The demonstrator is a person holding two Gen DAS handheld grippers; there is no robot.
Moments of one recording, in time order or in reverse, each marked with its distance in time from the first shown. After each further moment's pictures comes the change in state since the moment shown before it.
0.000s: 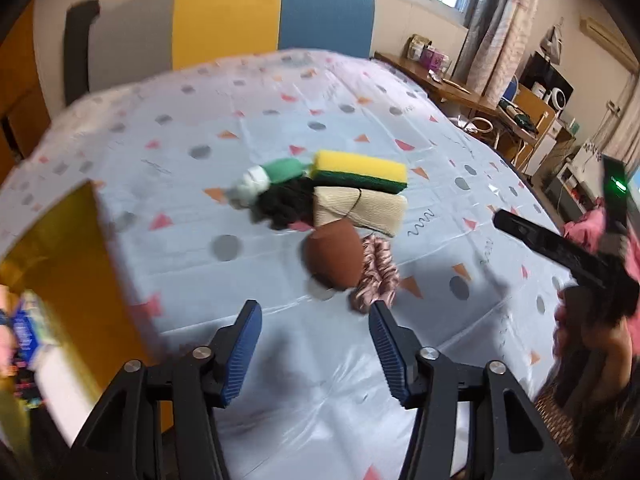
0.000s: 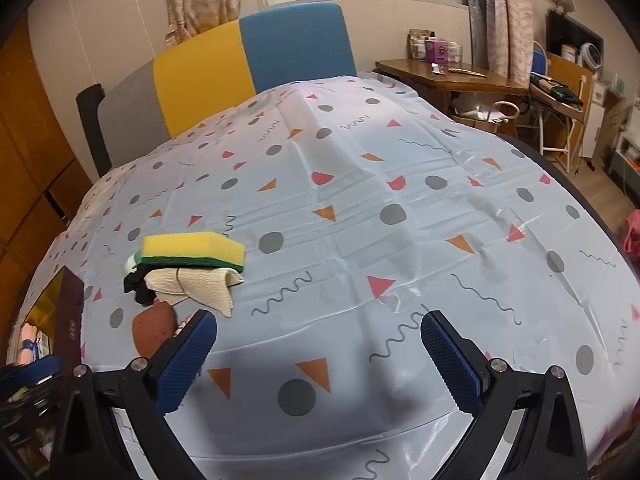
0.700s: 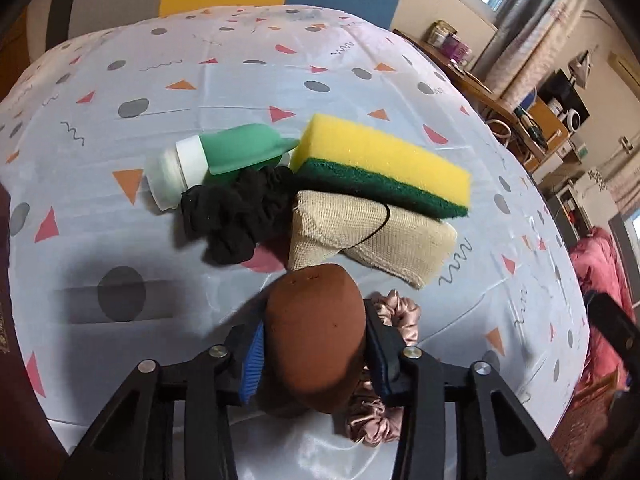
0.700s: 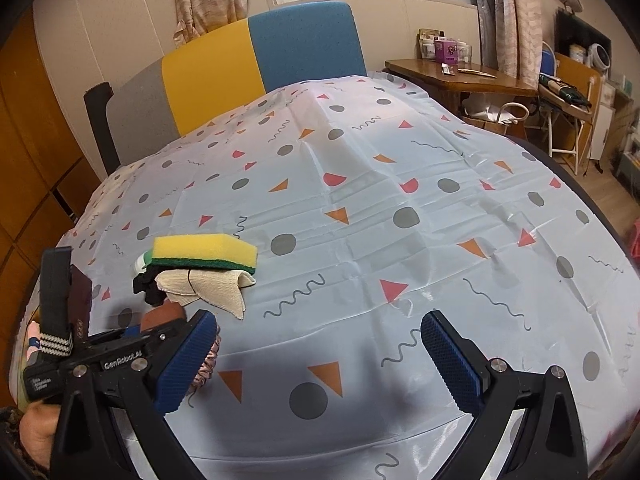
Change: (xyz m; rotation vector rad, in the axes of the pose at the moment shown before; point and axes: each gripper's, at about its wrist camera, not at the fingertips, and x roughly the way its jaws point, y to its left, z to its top) left arm 0.116 0.002 0.039 -0.103 0.090 -0.076; right arm 0.002 0.005 0.003 -0.009 0.004 0.025
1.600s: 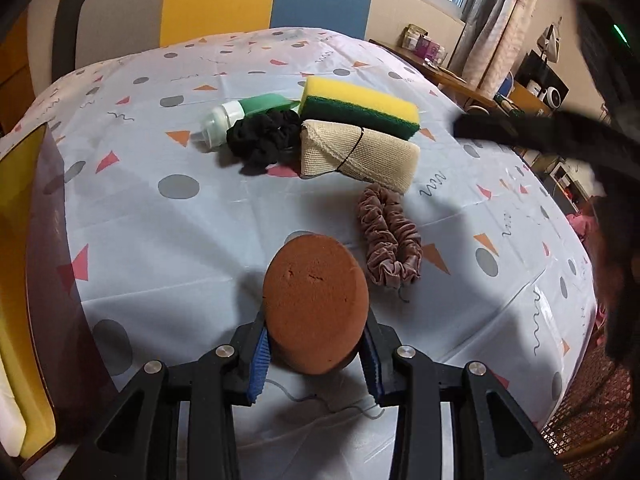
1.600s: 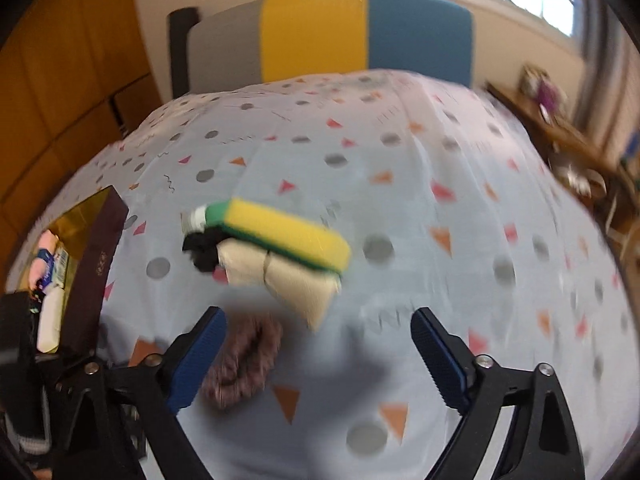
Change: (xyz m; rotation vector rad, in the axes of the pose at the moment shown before) left arm -0.047 0.003 -0.089 0.106 -0.097 0.027; right arm 0.042 0.087 0.021 -0.377 0.092 0.124
